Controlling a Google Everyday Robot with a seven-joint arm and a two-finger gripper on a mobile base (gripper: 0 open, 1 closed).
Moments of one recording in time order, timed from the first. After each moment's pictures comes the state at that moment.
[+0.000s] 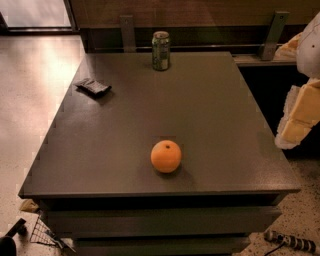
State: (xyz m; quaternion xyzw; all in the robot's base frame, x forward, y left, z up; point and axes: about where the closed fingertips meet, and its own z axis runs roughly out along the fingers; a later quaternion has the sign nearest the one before) arm 0.438 -0.214 0.985 -0.60 0.78 -0.04 0.17
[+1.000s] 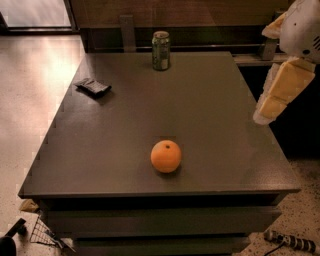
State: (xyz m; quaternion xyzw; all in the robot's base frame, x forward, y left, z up) arm 0.476 -0.193 1.004 -0.60 0.77 -0.05 0.23
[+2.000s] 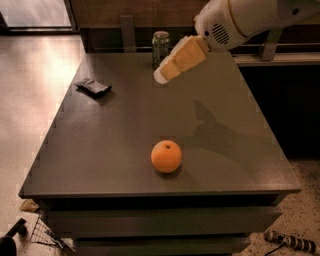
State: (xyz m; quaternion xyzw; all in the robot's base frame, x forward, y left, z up) arm 0.572 -0.046 1.010 -0.49 0.75 0.13 0.42
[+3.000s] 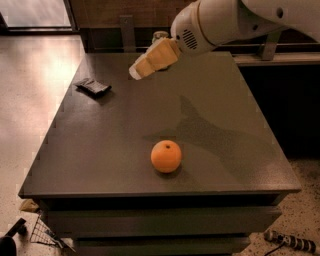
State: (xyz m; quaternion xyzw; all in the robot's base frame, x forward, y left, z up) arm 0.599 -0.009 0.999 -0.45 0.76 0.15 0.45
